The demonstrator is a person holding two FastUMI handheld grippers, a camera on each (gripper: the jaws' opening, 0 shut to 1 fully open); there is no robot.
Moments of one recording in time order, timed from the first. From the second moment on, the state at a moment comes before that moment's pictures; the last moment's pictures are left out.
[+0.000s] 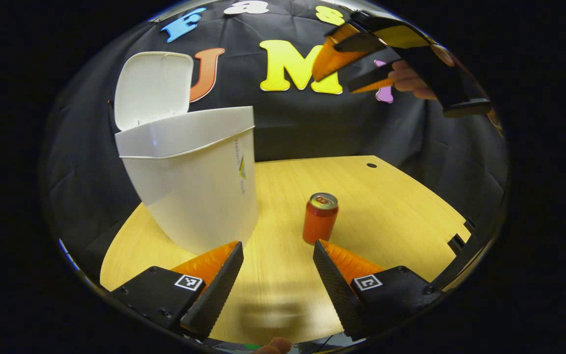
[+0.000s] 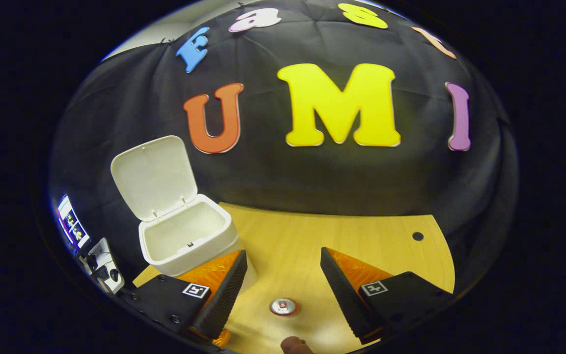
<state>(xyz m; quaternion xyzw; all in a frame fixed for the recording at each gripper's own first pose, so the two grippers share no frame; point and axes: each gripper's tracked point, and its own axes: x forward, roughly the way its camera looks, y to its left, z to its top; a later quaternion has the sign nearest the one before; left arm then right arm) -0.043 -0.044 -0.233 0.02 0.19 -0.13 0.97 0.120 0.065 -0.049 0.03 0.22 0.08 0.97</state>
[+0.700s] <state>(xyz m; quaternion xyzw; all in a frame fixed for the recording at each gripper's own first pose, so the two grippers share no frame) 0.034 -0.132 -0.307 0.02 0.24 -0.16 0.96 0.065 -0.091 -0.121 0.00 0.30 -0.04 0.95</state>
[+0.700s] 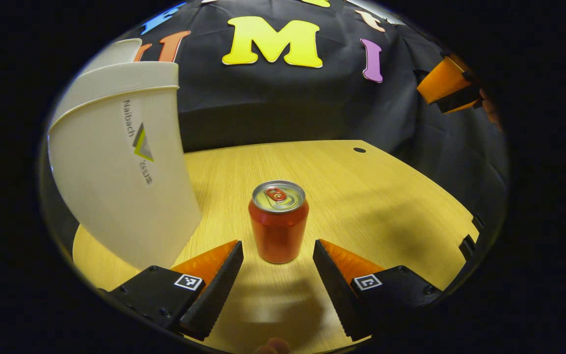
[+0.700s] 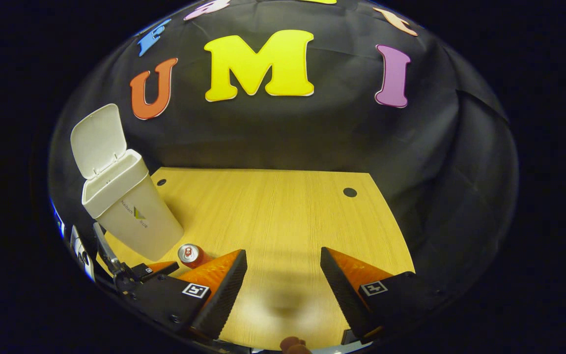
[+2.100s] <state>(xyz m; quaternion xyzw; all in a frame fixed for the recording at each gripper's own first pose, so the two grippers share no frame) 0.049 -0.110 -0.232 0.00 0.26 -0.09 0.96 0.051 -0.102 -0.180 0.00 0.36 0.00 0.93</state>
